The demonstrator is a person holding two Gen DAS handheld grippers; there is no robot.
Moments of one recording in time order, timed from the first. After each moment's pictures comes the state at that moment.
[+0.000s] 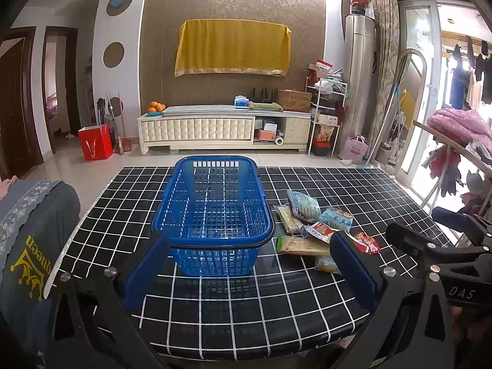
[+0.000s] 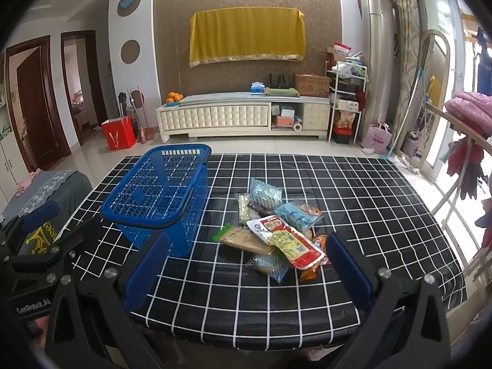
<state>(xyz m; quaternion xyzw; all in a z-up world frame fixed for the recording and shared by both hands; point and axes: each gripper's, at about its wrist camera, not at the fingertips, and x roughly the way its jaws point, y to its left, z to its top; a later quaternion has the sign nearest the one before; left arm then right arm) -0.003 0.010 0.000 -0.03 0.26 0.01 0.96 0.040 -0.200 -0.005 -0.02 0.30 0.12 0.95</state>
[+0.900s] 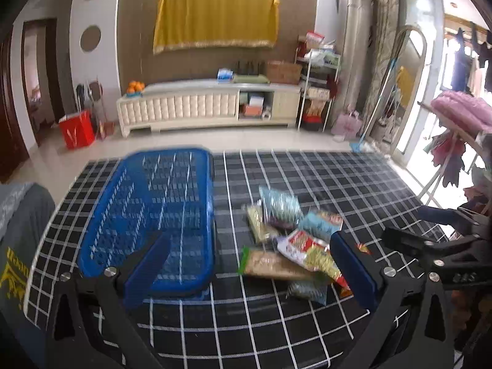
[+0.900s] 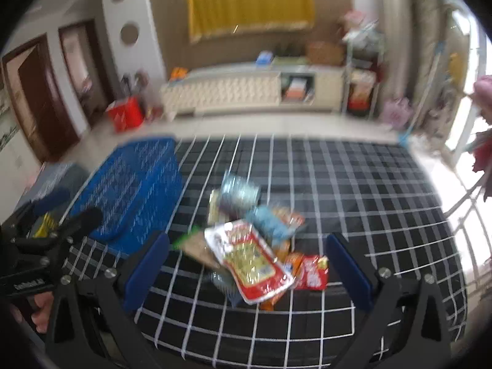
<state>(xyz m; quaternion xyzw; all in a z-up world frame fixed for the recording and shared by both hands) 0.120 -0.053 -0.024 -0.03 0.34 -0.01 0.94 0.170 -0.271 -0.044 -0.01 0.41 0.20 0.89</state>
